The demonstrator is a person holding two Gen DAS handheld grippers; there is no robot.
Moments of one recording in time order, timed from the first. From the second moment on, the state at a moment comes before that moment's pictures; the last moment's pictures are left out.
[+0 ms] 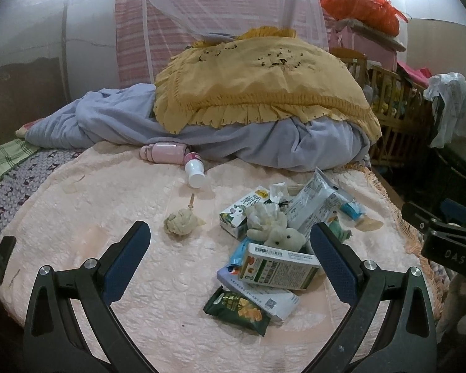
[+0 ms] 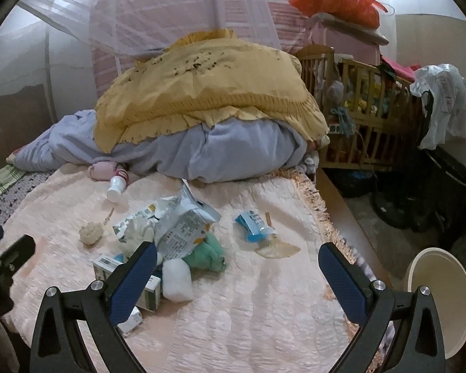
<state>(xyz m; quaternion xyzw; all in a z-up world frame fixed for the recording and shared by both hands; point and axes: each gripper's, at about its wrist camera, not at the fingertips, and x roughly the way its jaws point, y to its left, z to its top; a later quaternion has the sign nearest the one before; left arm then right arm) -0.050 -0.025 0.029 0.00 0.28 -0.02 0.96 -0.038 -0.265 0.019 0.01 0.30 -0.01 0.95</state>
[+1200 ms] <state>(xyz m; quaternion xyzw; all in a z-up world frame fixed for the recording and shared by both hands) -0.049 -0.010 0.028 -0.02 0.28 -0.02 0.96 -0.054 -0.241 0.039 0.00 0.27 0.02 0.96</state>
